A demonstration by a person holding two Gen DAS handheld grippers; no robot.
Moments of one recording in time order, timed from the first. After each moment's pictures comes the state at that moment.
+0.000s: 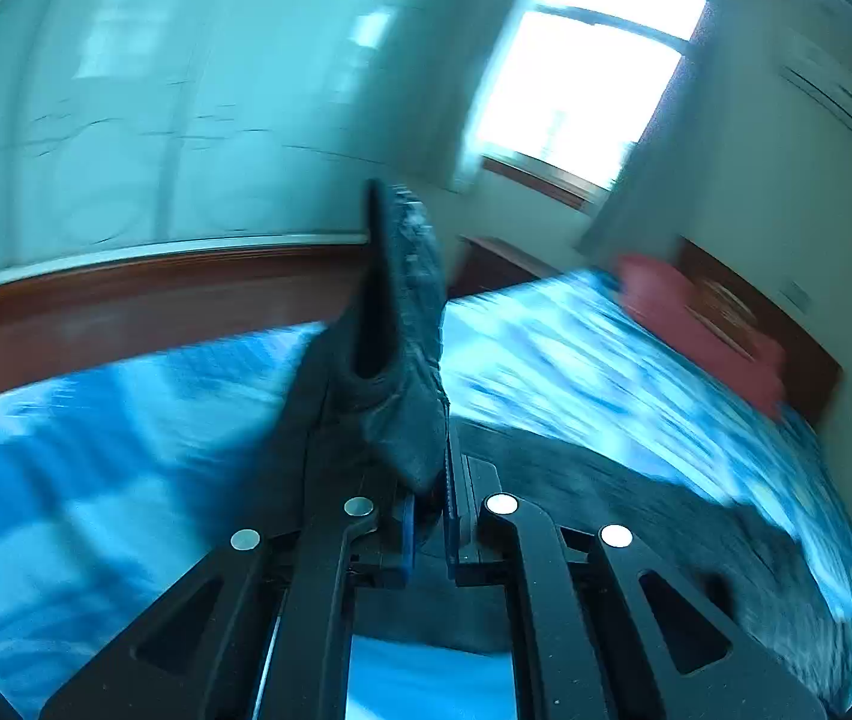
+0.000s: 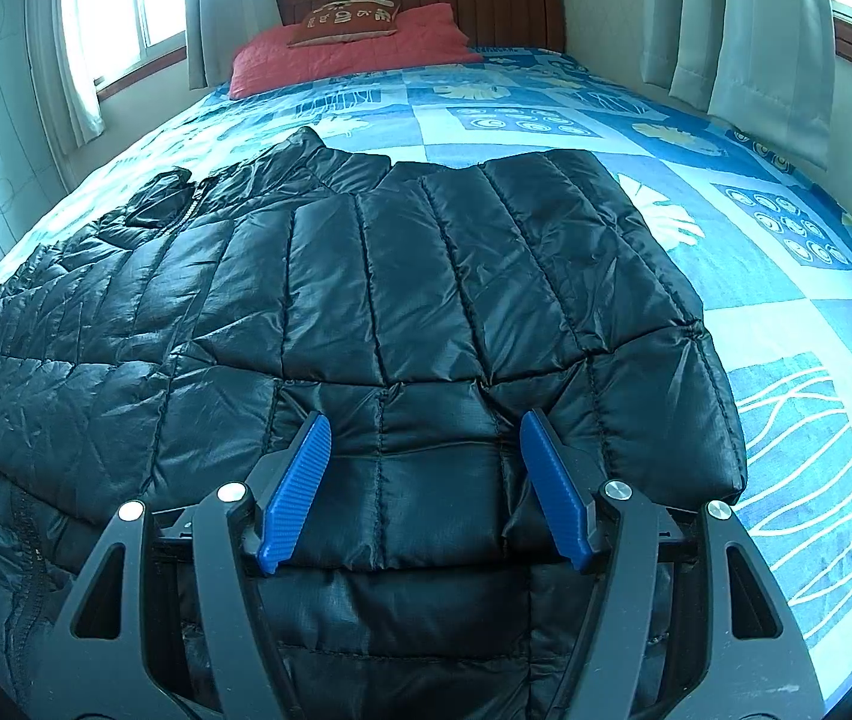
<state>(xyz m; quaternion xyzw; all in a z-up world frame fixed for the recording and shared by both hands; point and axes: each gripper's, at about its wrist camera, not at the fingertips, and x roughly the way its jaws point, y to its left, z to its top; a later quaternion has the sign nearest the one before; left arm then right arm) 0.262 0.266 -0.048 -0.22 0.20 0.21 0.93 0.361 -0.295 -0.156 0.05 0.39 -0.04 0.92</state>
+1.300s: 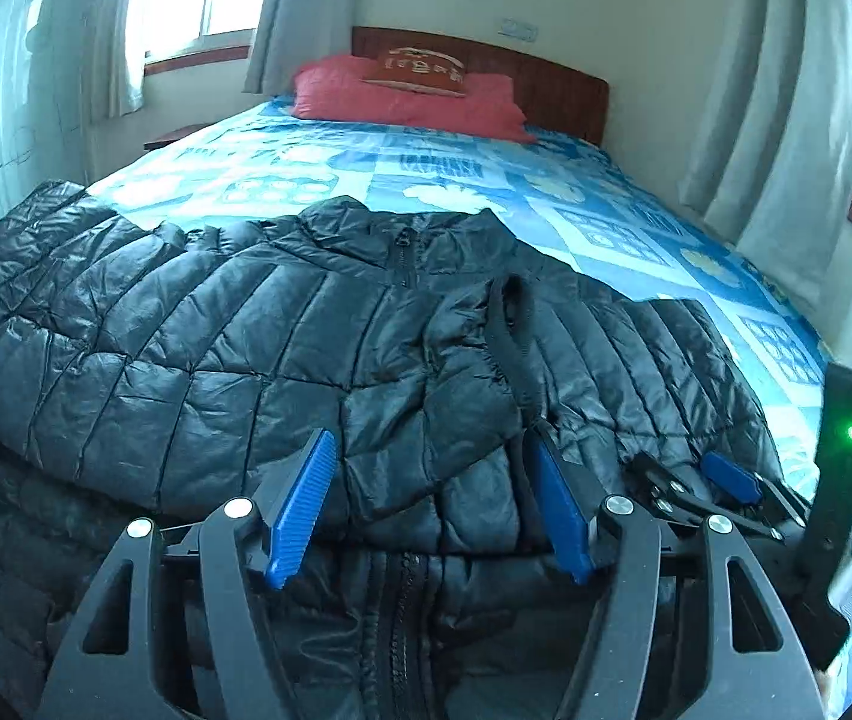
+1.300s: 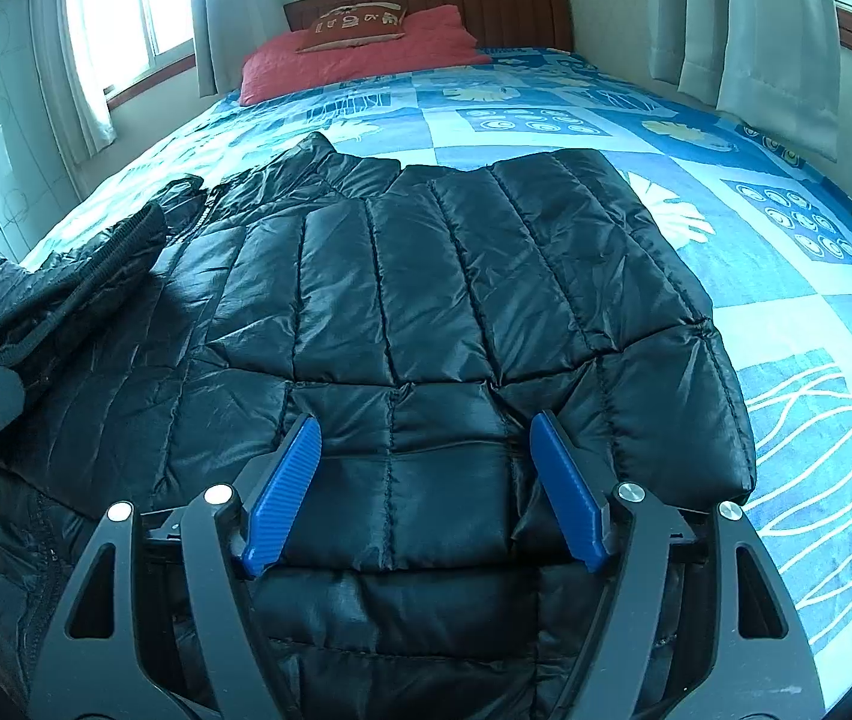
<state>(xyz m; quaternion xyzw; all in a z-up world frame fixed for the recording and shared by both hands) 0.337 -0.098 -0.095 -0.05 0.36 -0.07 0.93 0.361 -0.294 -0.160 0.06 0.38 -0.03 0.92</state>
